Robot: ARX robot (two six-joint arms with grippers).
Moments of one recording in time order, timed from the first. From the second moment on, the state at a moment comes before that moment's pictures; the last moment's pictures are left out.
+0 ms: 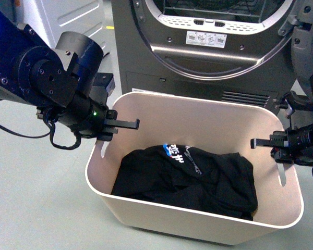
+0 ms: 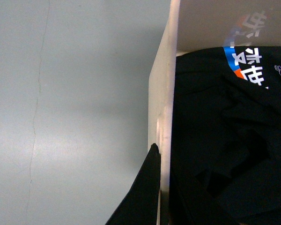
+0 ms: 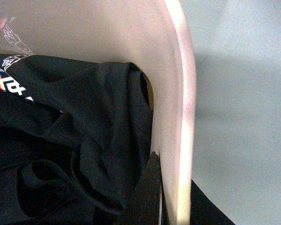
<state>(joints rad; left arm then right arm) -0.24 2.29 1.29 0.09 -0.05 -0.06 0.01 2.23 1.04 0.22 0.00 0.10</state>
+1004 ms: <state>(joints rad) -0.24 2.29 1.28 0.09 -0.05 -0.06 0.01 2.22 1.04 0.22 0.00 0.10</state>
